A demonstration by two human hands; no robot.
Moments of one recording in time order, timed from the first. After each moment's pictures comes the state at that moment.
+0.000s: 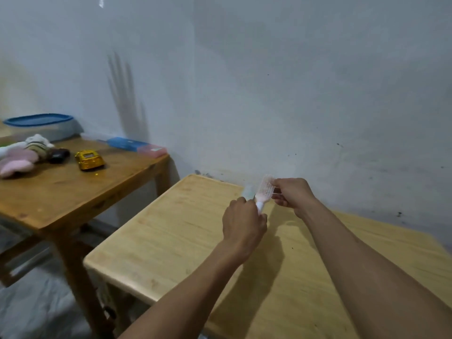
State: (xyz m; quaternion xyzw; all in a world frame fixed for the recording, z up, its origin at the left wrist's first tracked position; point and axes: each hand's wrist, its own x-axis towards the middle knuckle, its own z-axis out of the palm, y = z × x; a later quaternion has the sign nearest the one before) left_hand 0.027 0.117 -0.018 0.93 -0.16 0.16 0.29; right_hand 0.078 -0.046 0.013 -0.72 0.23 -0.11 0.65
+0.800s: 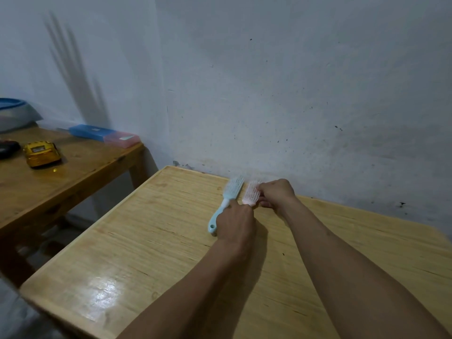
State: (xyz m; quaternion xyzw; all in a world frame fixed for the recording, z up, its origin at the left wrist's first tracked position) left_hand 0.085 0.064 -0.066 0.97 -0.19 0.09 0.14; right_hand 0.151 -0.084 -0.057 -0.75 0.30 -0.08 0.58
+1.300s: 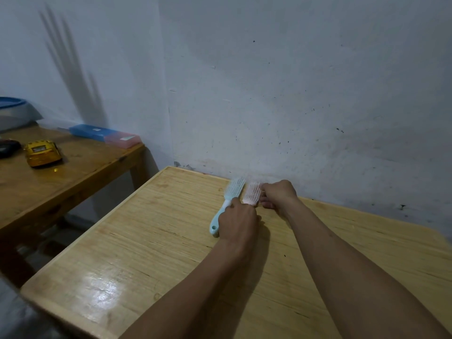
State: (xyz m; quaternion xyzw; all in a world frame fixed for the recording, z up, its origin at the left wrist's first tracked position) left_hand 0.091 0.061 -0.064 0.97 -0.21 0.10 0.12; right_hand 0.158 -0.086 -0.059 -0.74 0.32 -0.09 0.58
